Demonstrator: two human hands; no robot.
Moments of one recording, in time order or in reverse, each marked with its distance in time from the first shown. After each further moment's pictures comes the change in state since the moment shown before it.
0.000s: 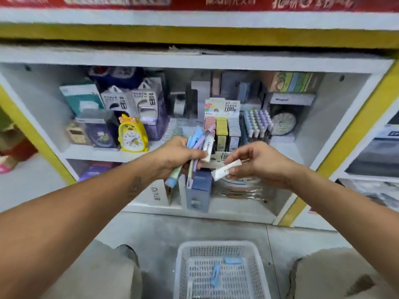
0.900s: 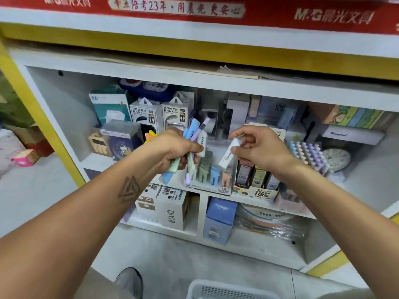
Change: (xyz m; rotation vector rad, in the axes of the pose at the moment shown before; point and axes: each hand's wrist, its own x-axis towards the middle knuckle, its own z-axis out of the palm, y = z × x) left_hand 0.047 0.028 -0.100 -0.042 0.279 -0.155; right_hand 0.133 -0.067 0.024 -0.274 0.214 -0.197
